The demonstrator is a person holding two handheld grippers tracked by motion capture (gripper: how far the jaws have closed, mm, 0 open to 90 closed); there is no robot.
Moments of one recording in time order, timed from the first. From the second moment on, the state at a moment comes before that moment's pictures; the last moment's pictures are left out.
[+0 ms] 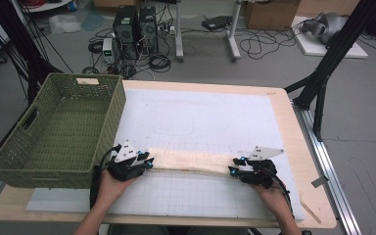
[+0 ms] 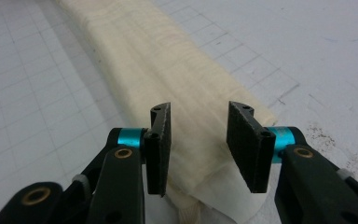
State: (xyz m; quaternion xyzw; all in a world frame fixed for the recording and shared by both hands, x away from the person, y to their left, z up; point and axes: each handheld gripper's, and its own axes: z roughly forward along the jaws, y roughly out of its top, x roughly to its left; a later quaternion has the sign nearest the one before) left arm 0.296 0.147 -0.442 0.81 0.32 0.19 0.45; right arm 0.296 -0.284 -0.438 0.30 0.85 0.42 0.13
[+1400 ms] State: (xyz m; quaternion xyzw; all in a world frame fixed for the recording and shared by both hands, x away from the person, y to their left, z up) left arm 0.296 0.147 -0.449 0.82 0.36 0.17 0.42; right arm 0.300 -0.296 -0.441 0.39 0.82 0.41 0.13
